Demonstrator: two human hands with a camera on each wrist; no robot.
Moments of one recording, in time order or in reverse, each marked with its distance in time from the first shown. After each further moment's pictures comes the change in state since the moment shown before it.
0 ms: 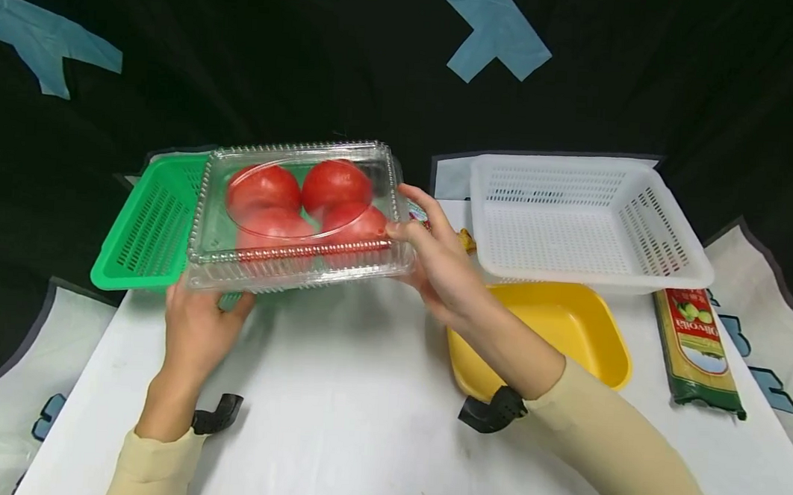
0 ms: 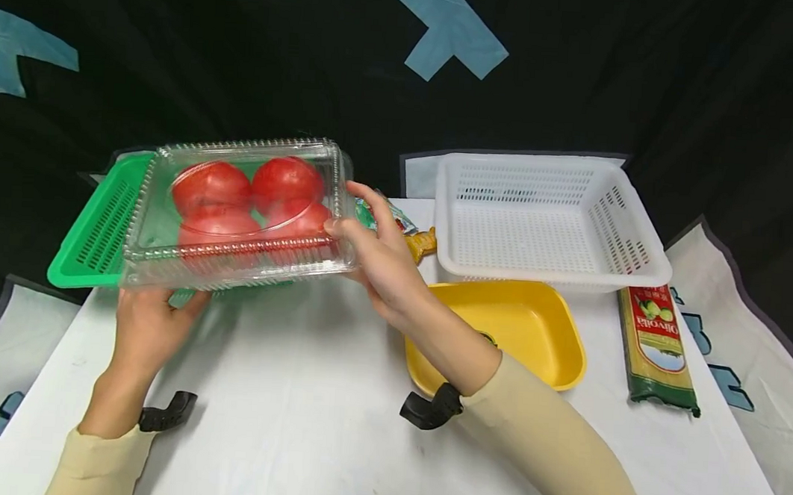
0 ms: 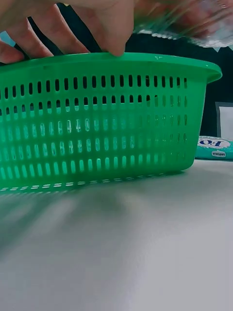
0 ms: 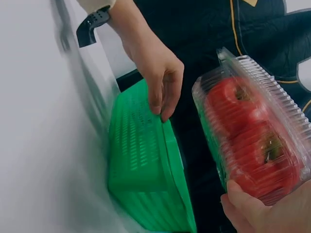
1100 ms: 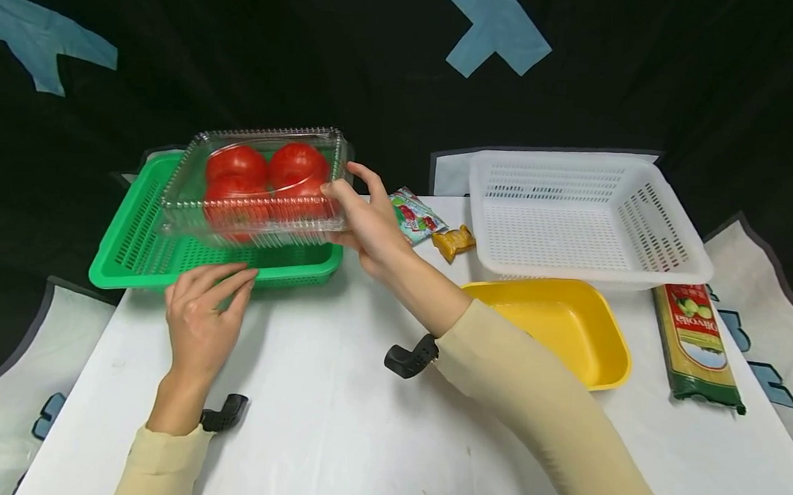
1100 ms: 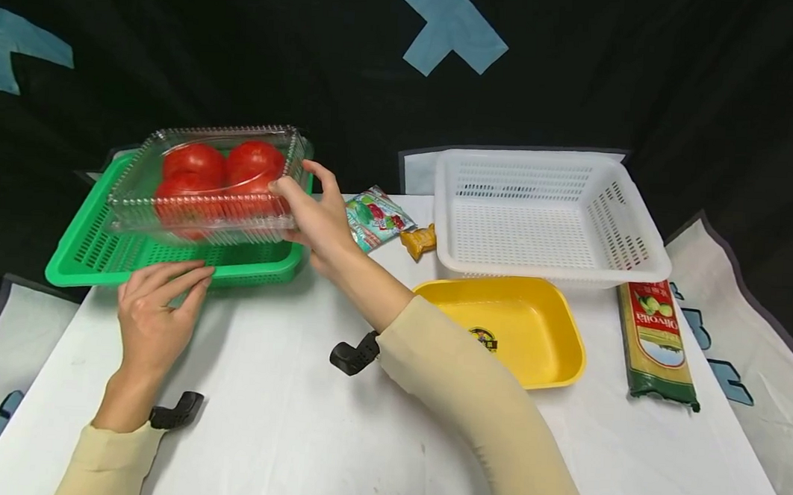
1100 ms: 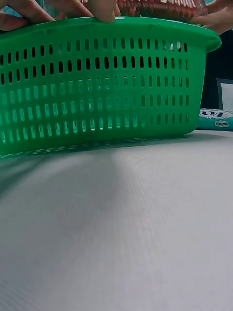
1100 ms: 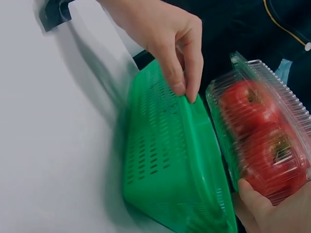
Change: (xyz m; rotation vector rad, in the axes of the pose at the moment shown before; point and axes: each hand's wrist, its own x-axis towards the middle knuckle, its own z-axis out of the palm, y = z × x) left_hand -0.006 -0.004 0.019 -0.090 0.221 0.059; right_hand 0.084 0.036 0.045 -0.050 0.139 0.034
